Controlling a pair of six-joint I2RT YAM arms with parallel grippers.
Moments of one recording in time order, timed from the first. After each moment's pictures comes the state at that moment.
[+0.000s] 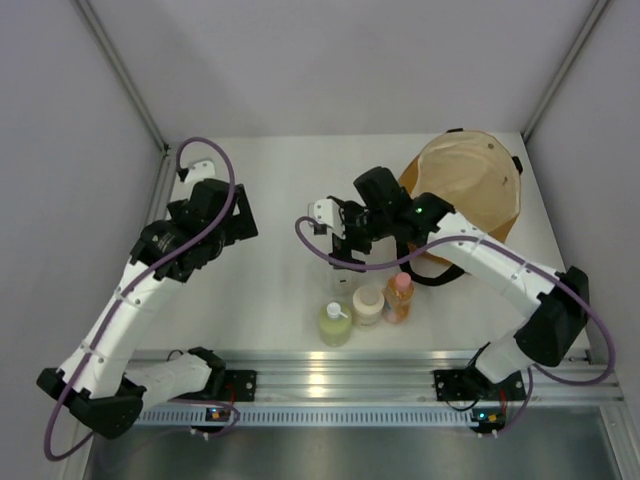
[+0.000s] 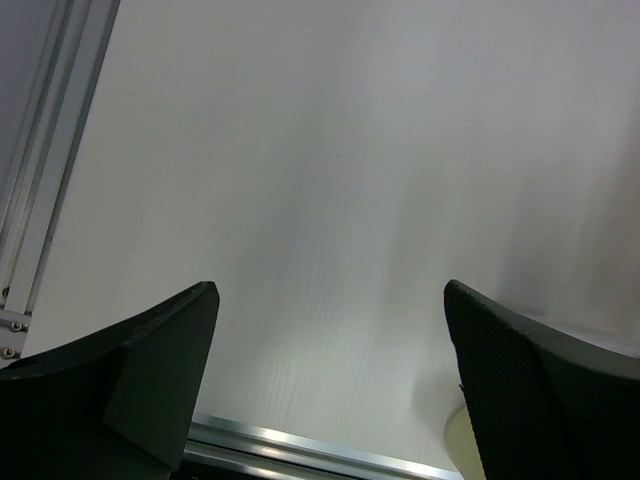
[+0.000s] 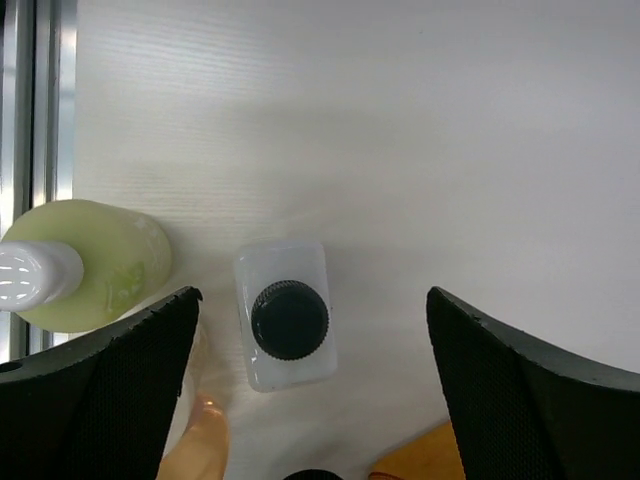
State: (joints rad) left arm -0.54 1.08 1.38 -1.07 -0.57 -0.60; right arm 0.80 1.52 1.43 -0.72 -0.46 -0.74
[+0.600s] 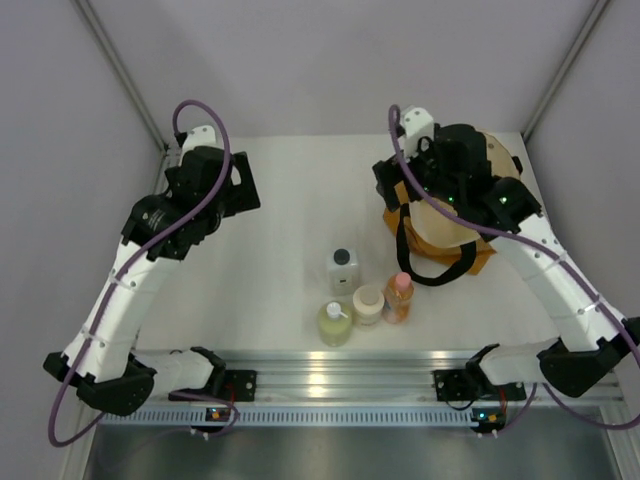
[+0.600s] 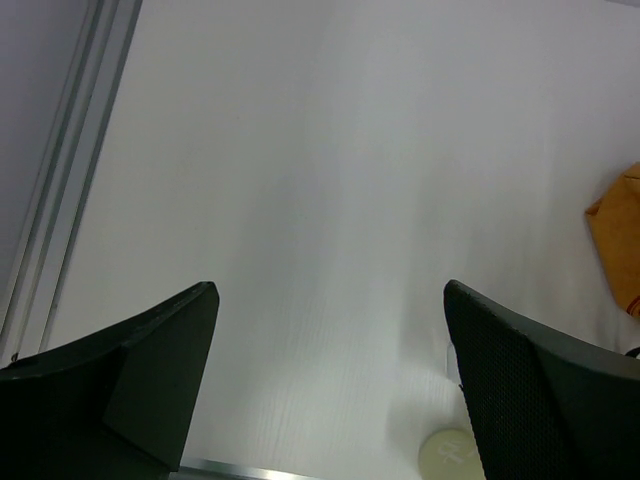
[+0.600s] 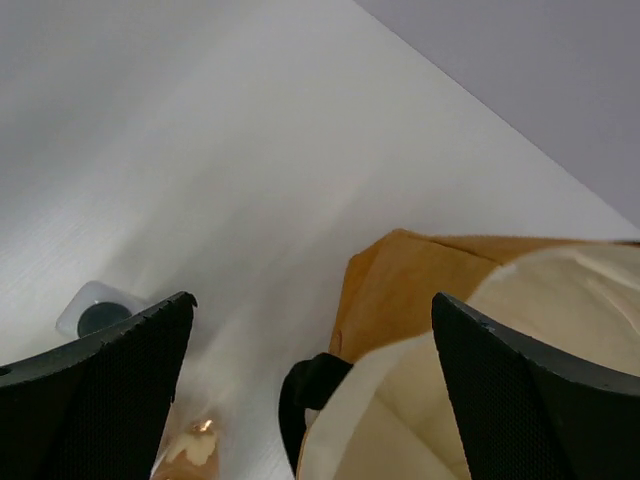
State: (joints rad) left arm -0.54 1.21 1.65 -1.08 -0.56 -0.51; right arm 0.64 1.33 1.61 -0.72 0.03 -0.21
